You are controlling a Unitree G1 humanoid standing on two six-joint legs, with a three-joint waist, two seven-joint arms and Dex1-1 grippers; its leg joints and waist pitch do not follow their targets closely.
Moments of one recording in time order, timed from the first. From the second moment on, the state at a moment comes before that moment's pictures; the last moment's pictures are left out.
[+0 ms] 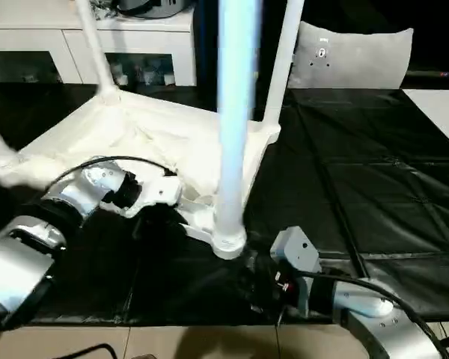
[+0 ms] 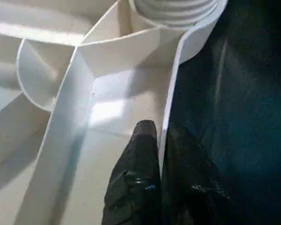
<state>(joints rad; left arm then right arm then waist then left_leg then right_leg) -0.99 0.29 -0.42 1.20 0.12 -0.24 -1.41 0.12 -0.57 0.11 -0.43 0.35 0.46 0.80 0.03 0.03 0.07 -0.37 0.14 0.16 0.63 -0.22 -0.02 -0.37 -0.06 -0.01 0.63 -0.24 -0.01</state>
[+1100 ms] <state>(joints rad) -0.67 0.39 -0.37 0.71 0.04 -0.19 -1.46 -0.16 -0.64 0.10 -0.11 0.40 0.32 1.12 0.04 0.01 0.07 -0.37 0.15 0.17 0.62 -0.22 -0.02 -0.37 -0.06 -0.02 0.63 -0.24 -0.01</state>
